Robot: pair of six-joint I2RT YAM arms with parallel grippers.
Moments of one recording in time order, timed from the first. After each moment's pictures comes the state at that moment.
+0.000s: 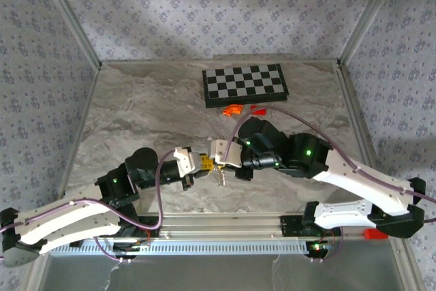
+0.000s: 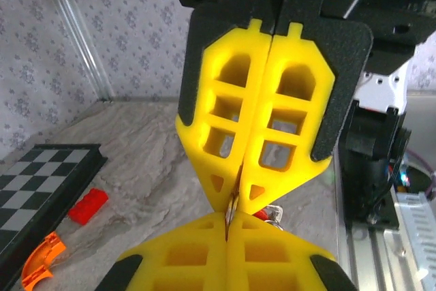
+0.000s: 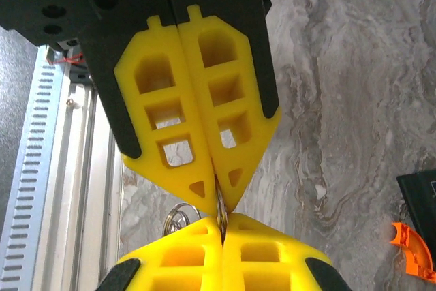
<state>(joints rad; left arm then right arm) -1.13 0.70 0.63 -0.07 0.15 0.16 1.16 1.15 1.34 -0.92 -0.10 -0.43</state>
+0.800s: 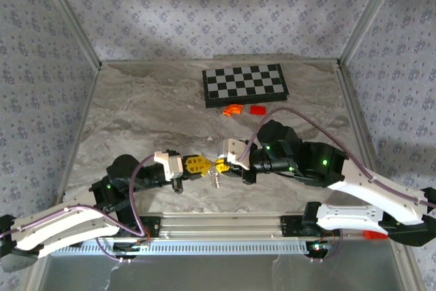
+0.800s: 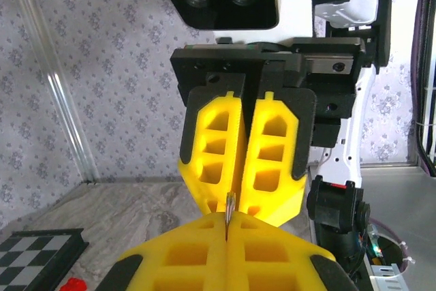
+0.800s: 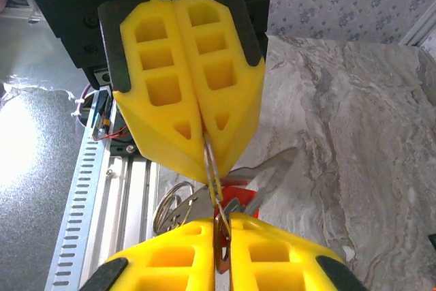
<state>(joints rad) -1.13 0.58 0.55 0.20 0.27 0.09 1.16 1.00 1.21 -0.69 -0.23 -0.31</state>
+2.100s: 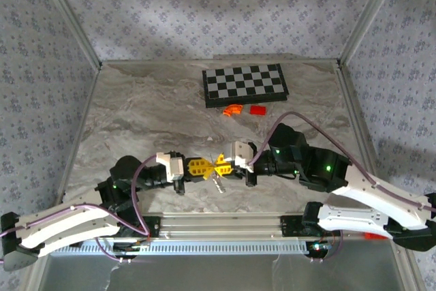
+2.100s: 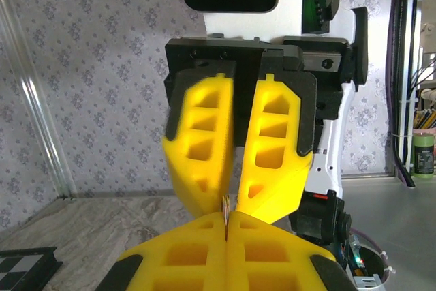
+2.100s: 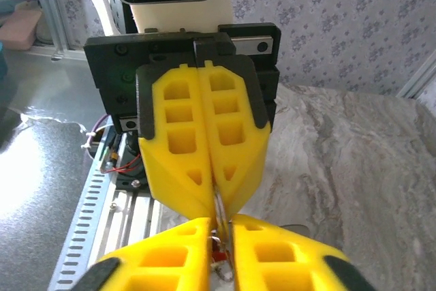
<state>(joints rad) -1.13 0.62 0.51 0.31 0.33 0.05 1.15 0.92 1.10 -0.52 -0.31 -0.32</state>
